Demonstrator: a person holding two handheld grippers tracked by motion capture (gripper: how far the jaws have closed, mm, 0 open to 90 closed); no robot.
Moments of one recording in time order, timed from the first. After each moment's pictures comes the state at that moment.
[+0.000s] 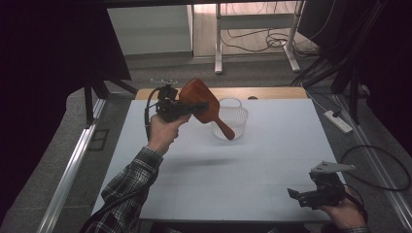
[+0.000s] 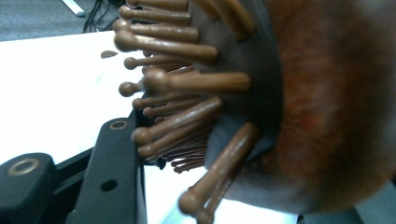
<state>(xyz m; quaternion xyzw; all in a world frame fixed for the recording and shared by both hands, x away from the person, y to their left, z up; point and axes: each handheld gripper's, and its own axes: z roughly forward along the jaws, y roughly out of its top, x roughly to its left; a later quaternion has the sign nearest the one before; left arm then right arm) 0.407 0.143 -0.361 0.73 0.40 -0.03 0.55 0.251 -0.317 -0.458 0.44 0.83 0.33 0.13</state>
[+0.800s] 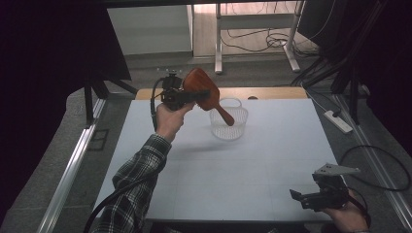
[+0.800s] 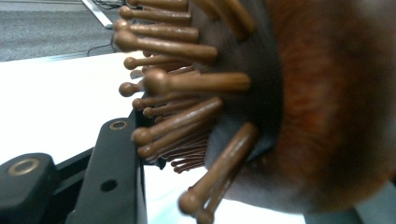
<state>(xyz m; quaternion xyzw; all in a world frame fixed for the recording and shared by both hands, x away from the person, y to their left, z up) 0.442 0.133 -0.359 0.72 0.43 0.00 0.55 0.245 -0.321 -0.456 0.44 0.82 0.33 0.14</state>
